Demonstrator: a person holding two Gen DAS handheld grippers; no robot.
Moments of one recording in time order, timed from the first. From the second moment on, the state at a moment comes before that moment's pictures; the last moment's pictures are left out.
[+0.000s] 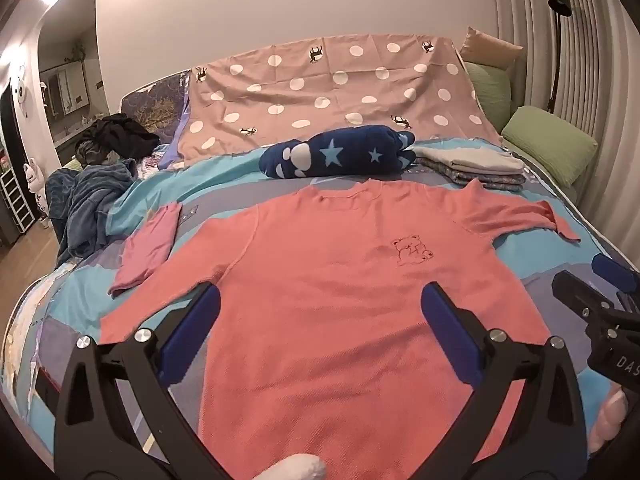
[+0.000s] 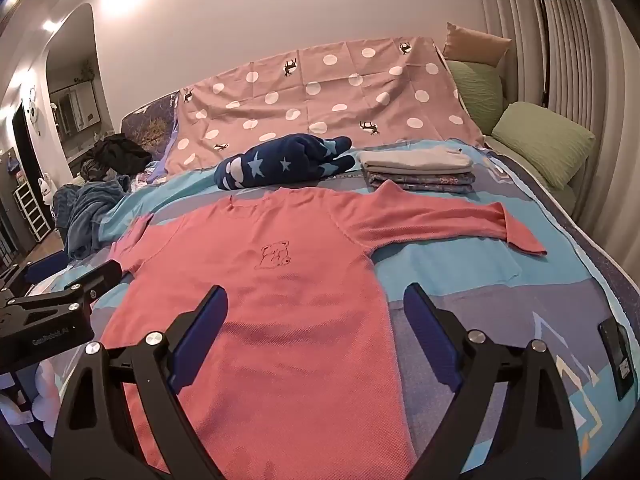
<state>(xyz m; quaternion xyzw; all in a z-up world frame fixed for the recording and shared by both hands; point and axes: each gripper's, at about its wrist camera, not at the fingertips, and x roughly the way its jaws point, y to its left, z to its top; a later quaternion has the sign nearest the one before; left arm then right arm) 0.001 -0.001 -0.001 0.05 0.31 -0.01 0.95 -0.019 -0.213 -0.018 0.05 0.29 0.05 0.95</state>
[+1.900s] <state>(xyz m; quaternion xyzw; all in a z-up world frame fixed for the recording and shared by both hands) -0.029 0.003 0.003 0.03 0.22 -0.05 0.97 -0.032 -0.203 -0.001 0.04 0.25 0.01 0.97</state>
